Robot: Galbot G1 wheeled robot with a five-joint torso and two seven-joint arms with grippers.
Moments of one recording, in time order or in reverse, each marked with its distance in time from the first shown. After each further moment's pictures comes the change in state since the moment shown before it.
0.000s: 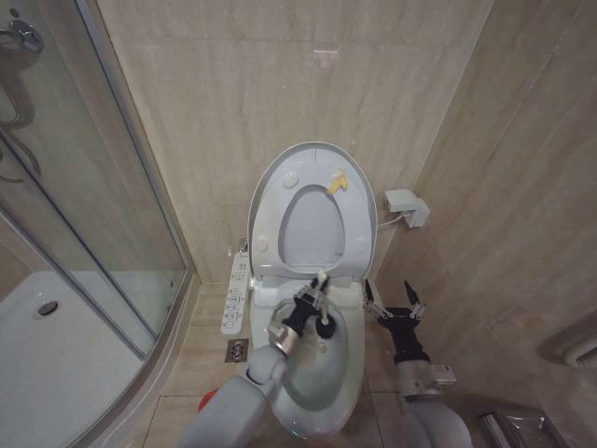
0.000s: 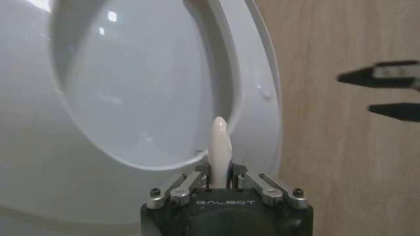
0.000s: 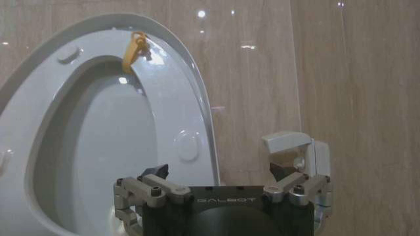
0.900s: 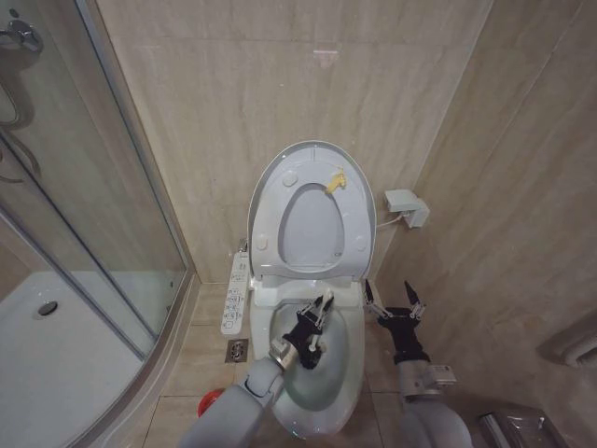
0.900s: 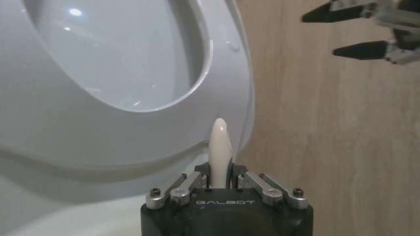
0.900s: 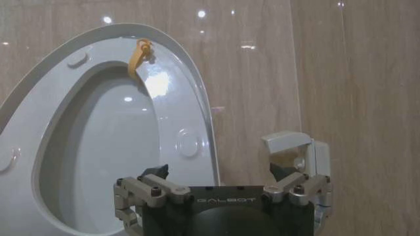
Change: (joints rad) left arm -0.001 0.036 0.046 0.078 0.064 -0.032 0.031; right arm 0.000 0.000 0.000 0.000 0.000 0.000 0.000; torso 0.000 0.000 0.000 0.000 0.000
